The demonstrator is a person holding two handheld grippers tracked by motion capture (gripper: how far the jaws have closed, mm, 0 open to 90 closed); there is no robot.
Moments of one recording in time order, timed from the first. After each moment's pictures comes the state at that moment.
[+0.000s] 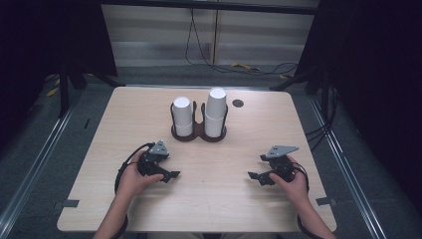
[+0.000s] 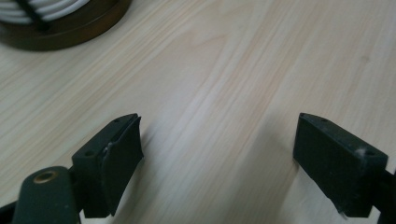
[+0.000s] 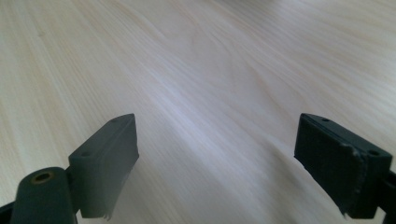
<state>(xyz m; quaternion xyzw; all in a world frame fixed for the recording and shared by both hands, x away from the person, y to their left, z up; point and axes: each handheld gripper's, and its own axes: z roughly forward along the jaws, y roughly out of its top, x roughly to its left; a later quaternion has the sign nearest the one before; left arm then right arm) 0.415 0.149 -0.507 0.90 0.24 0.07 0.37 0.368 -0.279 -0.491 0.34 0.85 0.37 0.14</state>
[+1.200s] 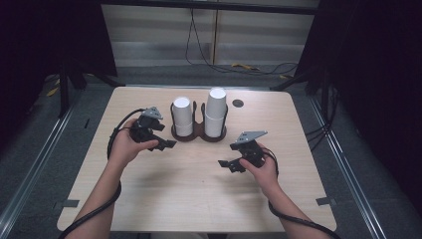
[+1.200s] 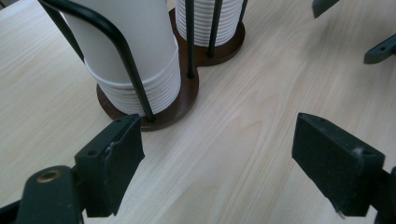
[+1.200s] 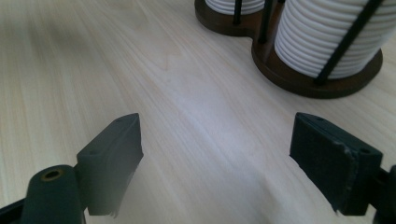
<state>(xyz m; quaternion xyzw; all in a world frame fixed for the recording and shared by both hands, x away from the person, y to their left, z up) 0.471 0.156 -0.416 0.88 0.25 0.06 0.39 0.407 -0.192 -0.471 0.31 0.85 0.41 0.10</state>
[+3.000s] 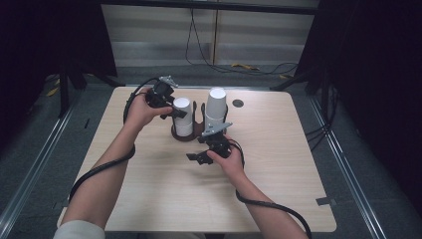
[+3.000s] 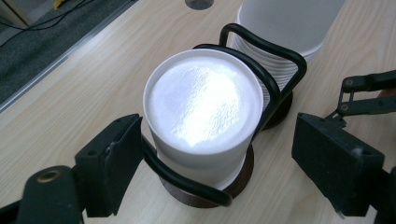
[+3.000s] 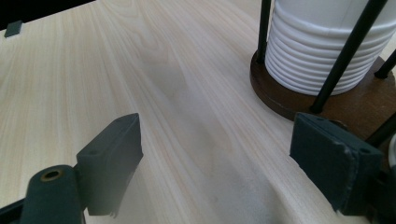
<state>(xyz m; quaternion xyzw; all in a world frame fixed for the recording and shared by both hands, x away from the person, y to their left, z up) 0.554 0.117 -0.378 0.90 0.24 0.08 0.36 0.447 -0.103 -0.483 0.27 0.85 0.45 0.07</state>
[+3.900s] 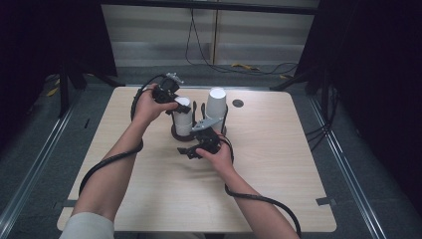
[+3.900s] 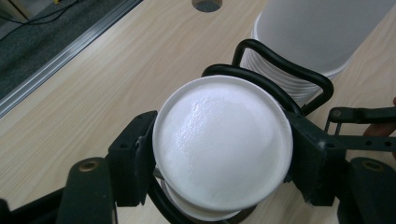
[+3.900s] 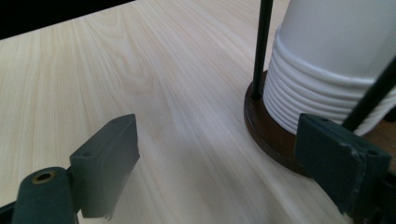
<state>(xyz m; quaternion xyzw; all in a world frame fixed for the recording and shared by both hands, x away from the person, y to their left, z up) 0.572 0.102 -0.381 0.90 0.25 0.08 0.35 0.467 -0.073 -0.487 0.27 0.84 0.46 0.09</state>
